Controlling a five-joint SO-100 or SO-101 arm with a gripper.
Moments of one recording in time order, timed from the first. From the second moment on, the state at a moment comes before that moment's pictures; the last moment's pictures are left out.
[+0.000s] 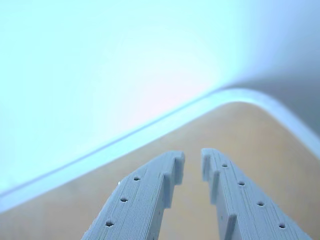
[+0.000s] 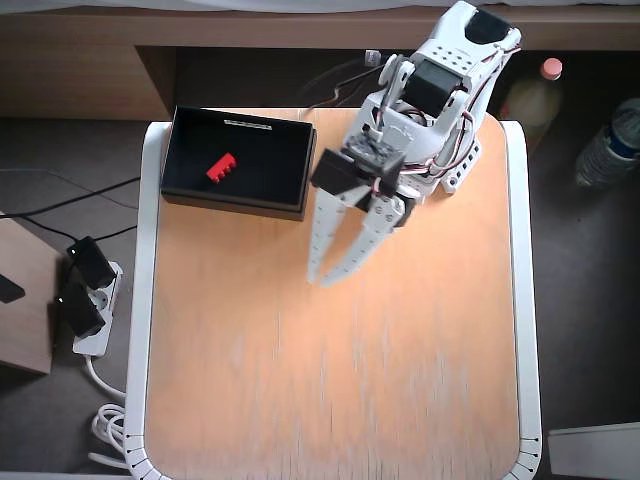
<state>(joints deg) 19.8 164.6 125.8 55.5 175.4</state>
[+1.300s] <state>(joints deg) -0.5 184.0 173.0 56.4 172.2</state>
